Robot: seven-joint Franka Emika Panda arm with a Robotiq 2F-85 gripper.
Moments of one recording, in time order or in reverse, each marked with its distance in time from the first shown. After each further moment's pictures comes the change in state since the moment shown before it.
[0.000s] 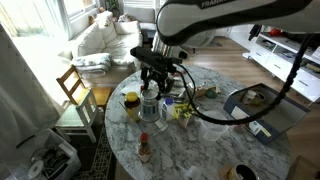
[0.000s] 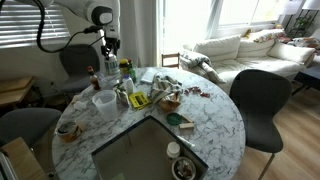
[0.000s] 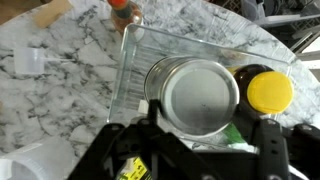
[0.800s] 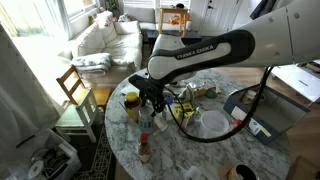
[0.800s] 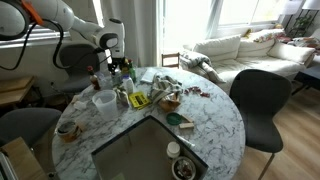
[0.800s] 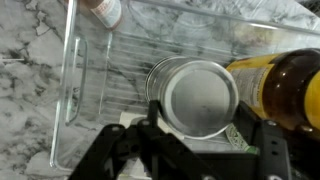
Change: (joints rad) arm 0.026 0.192 -0.009 0.005 -0.006 0.206 0.027
